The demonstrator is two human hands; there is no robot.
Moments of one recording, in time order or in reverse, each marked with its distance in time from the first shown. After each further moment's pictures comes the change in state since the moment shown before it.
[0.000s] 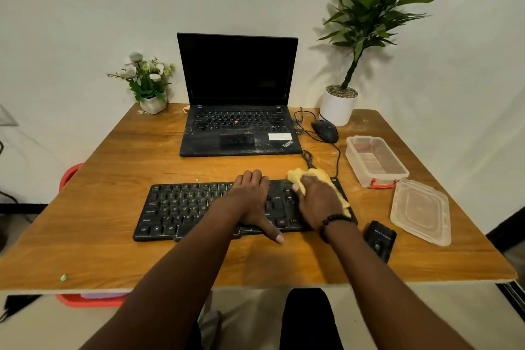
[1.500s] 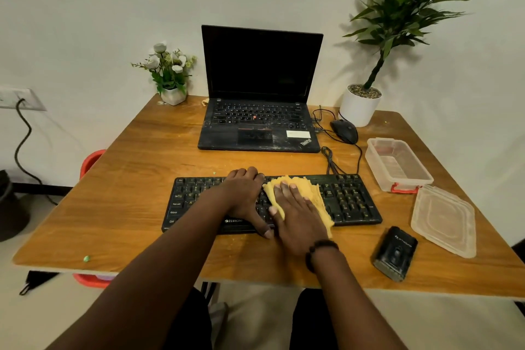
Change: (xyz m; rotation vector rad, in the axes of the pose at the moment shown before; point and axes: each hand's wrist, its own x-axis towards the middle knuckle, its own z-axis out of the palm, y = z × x) left_hand -0.030 -0.040 -0.007 -0.044 -0.072 -0.031; right_hand -0.038 -0.047 0.031 -0.064 -0.263 -0.200
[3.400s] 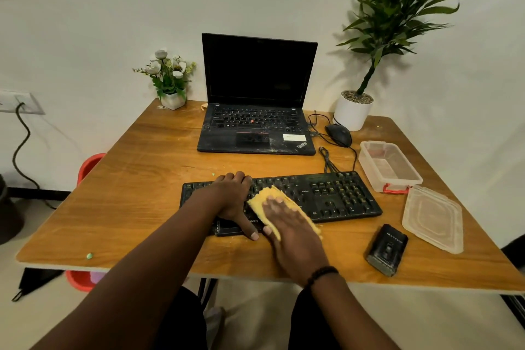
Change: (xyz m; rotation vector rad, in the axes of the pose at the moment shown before) left_hand -0.018 -0.008 -0.003 0.037 -0.091 -0.066; right_hand -0.038 -0.003 0.024 0.113 0.200 -0.155
